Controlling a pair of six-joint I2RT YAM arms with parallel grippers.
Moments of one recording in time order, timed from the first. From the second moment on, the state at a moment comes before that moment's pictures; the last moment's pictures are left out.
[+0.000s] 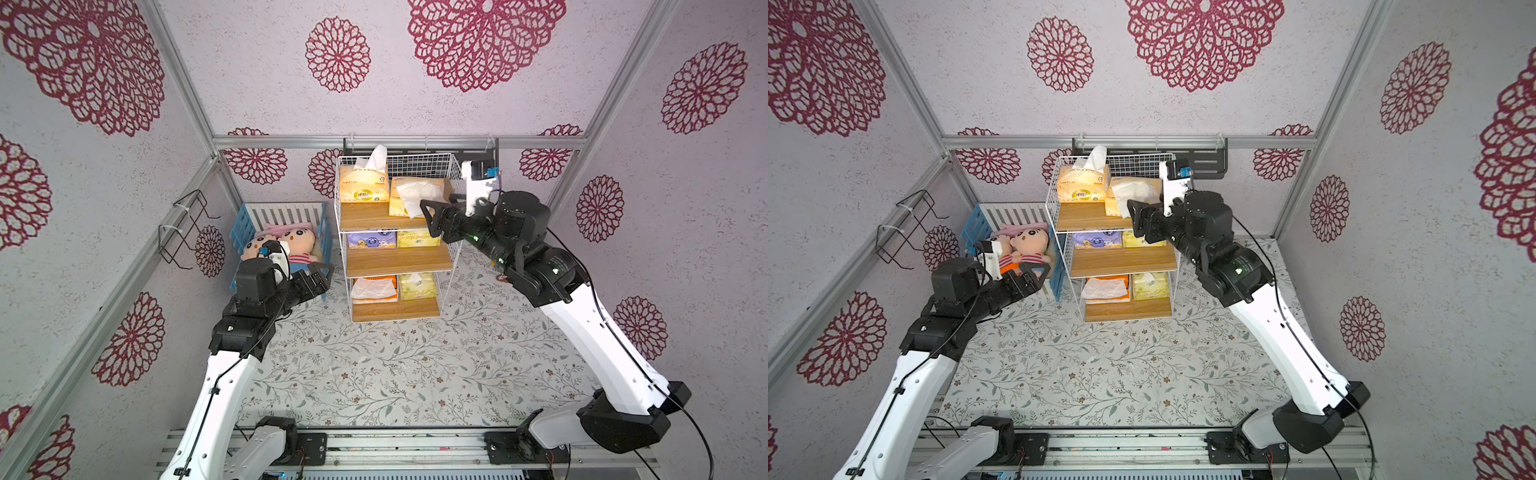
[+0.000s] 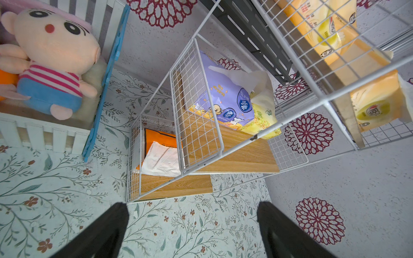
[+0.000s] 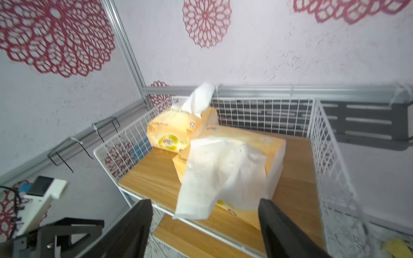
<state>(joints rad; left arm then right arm) -0.11 0.98 1.11 -0.54 0.32 -0.60 0.62 1.44 1.85 -0.53 0.09 0.18</state>
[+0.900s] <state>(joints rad) -0.18 1.01 1.08 -0.47 0.29 -0.67 0.62 1.36 1.69 -0.39 0.16 0.00</state>
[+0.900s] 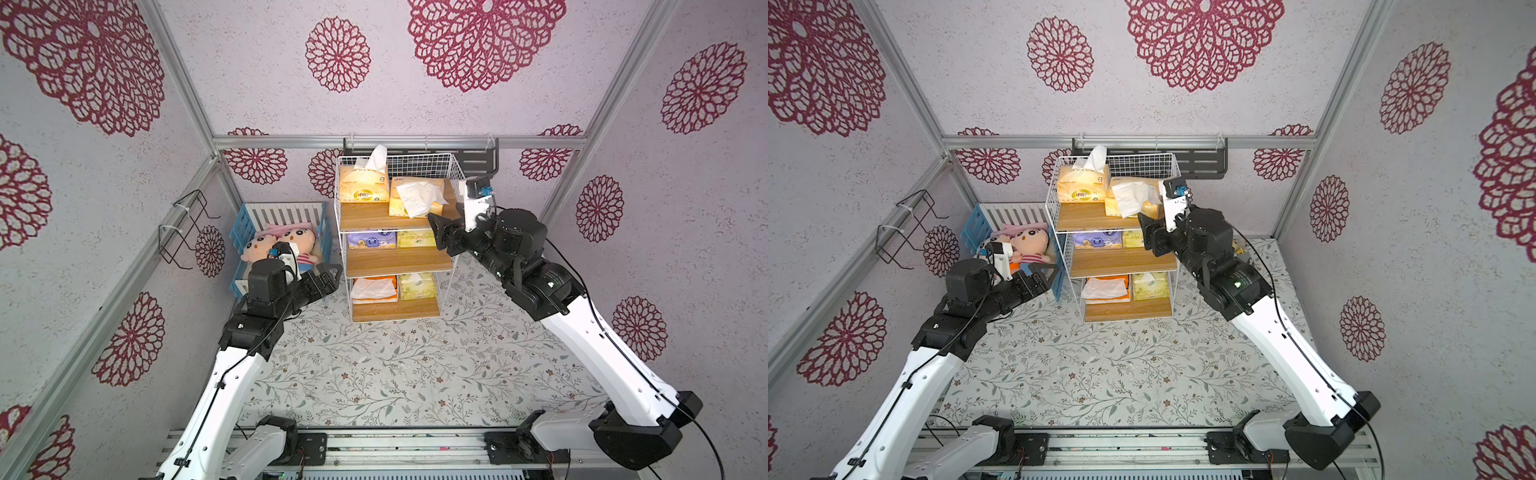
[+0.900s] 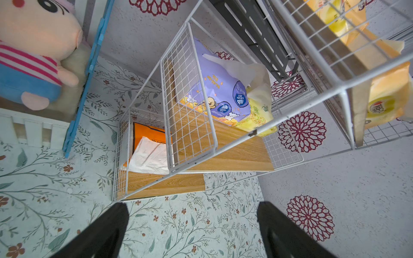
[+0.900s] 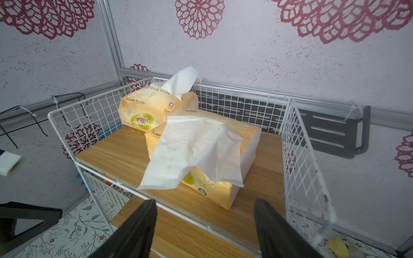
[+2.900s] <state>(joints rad) -0.19 1.03 1.08 -0.47 0.26 -0.66 0.62 1.44 1.47 0.04 0.20 -0.10</state>
